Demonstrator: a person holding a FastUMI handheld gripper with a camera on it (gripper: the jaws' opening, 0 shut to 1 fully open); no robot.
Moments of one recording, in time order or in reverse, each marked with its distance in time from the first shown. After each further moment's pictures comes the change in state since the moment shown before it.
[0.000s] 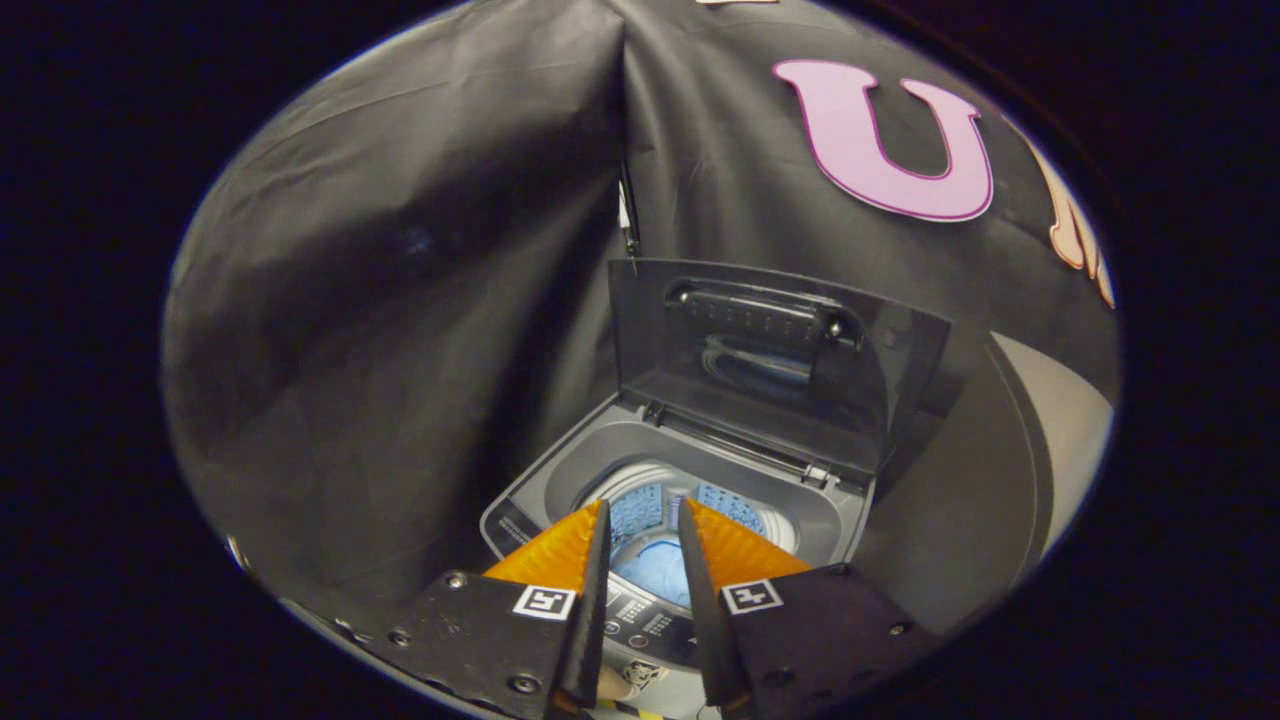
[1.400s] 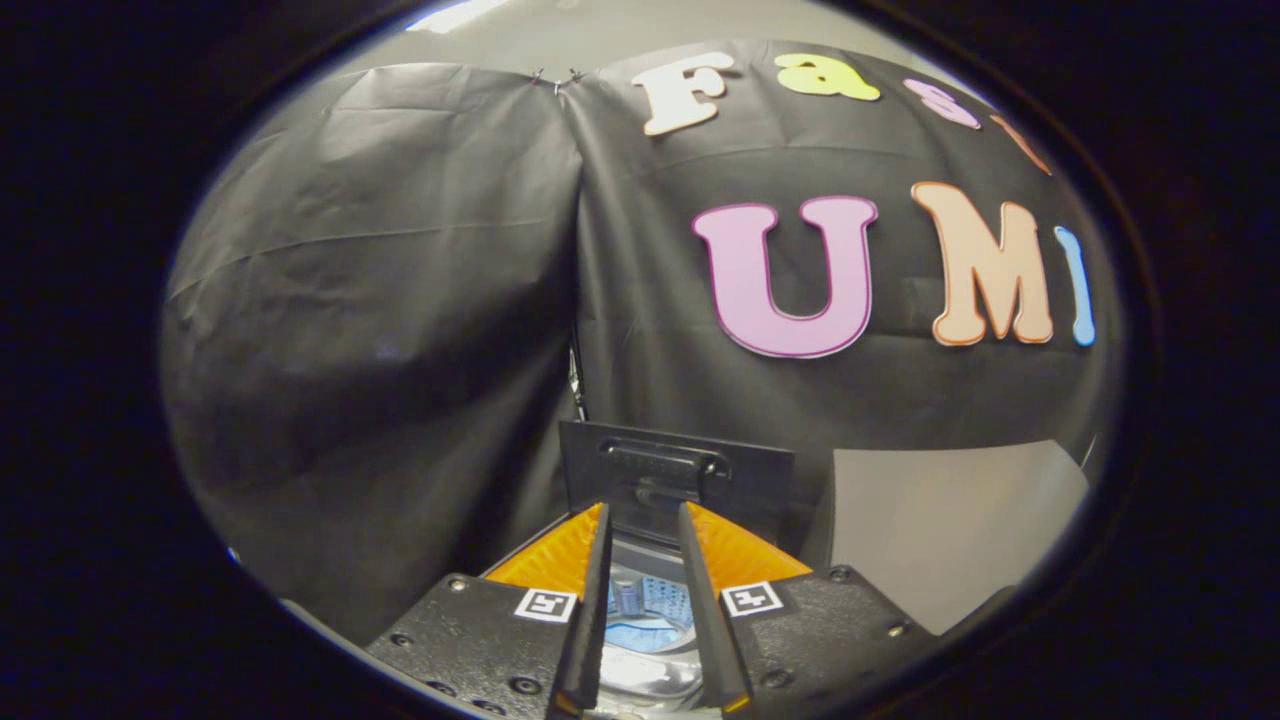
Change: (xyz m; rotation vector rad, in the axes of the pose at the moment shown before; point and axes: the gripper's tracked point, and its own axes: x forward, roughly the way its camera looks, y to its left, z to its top) arm -0.136 -0.056 0.083 0.023 -0.429 -0.160
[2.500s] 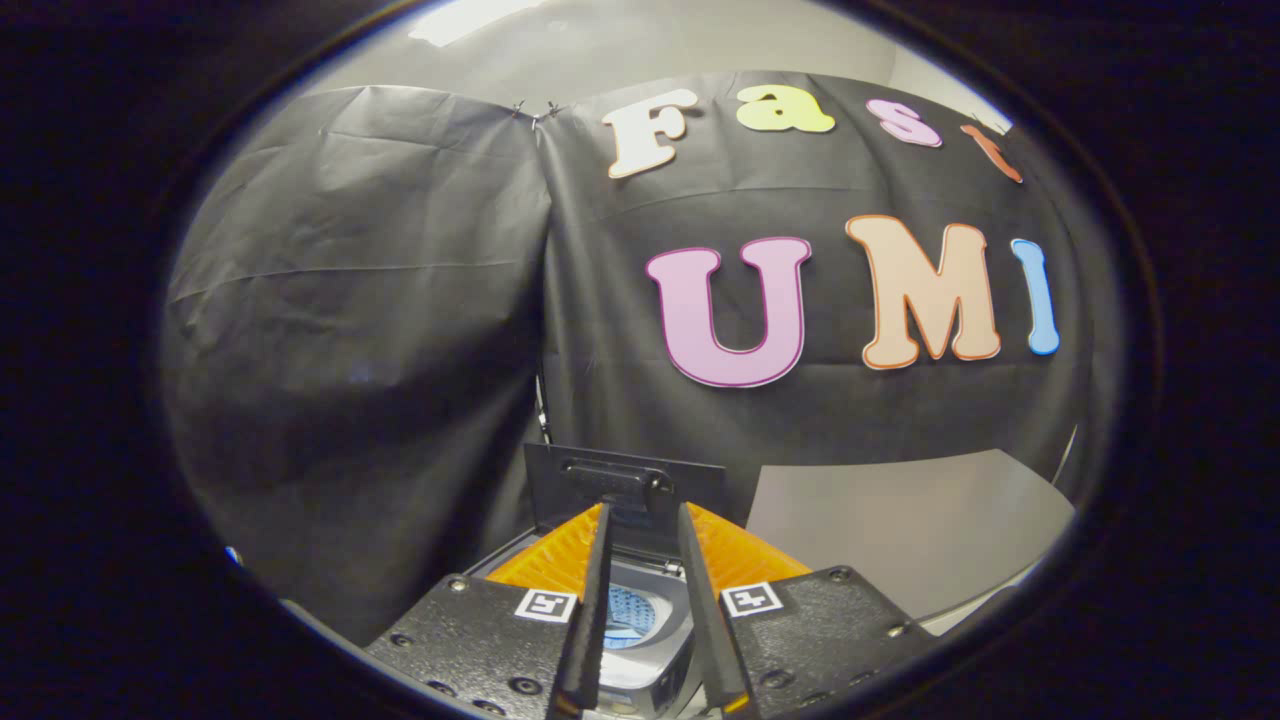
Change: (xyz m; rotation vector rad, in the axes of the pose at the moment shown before) arm -0.052 -0.046 0.009 0.002 -0.091 -0.098
